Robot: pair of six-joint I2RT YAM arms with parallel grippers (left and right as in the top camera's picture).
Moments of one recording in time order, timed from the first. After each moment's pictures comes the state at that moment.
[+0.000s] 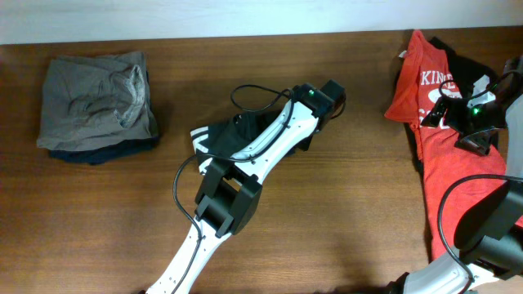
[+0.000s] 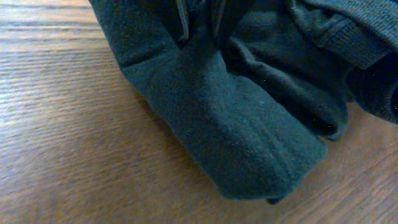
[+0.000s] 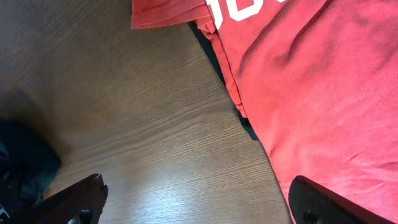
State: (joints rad) left arm -0.74 2.58 2.40 -1.39 -0.40 -0.36; right arm -0.48 1.87 1.69 -1.26 -0.30 0.05
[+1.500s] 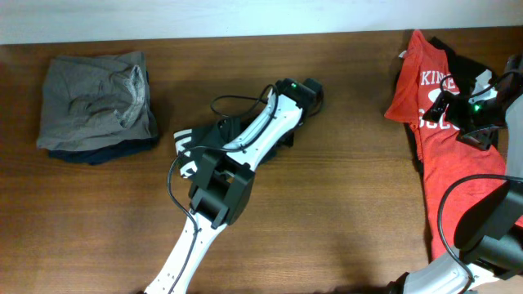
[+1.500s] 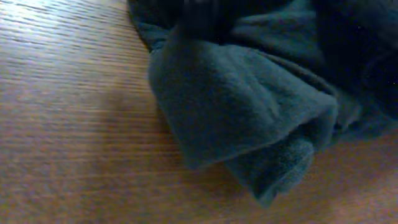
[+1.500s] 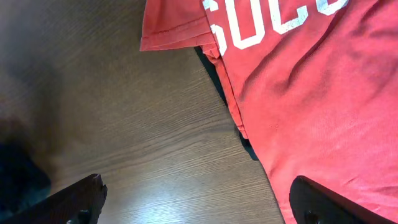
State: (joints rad) left arm -0.66 2.62 2.39 -1.46 -0.38 -0.57; right arm -0.48 1.87 1.69 -1.20 -0.30 0.04
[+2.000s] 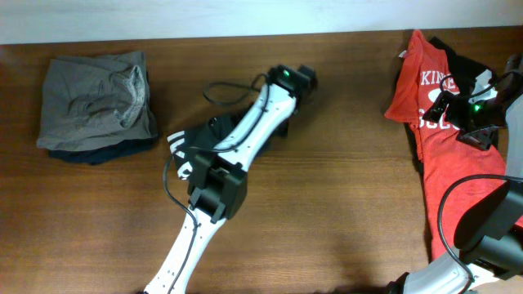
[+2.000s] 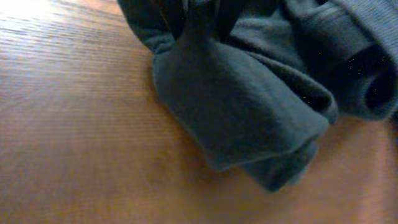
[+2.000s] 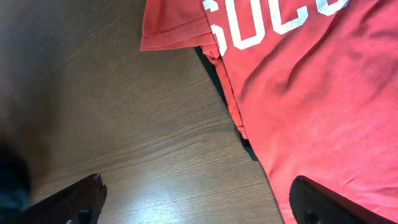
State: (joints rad) left arm -0.62 2.67 2.62 -1.63 -0.39 -0.46; right arm -0.48 1.87 1.69 -1.20 -0.30 0.04
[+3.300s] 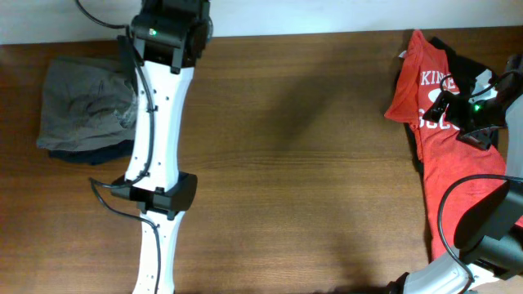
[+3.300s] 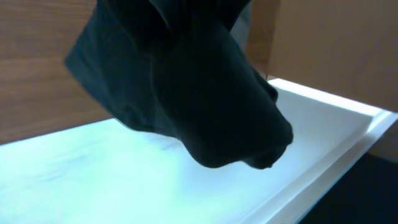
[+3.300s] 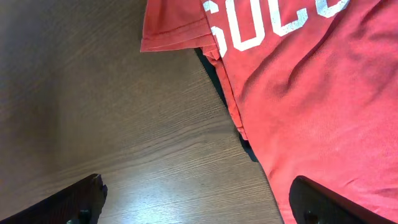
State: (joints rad) left arm -0.30 2.42 3.12 -1.32 -0.67 0.30; right arm -0.48 1.87 1.69 -1.19 -0.30 0.04
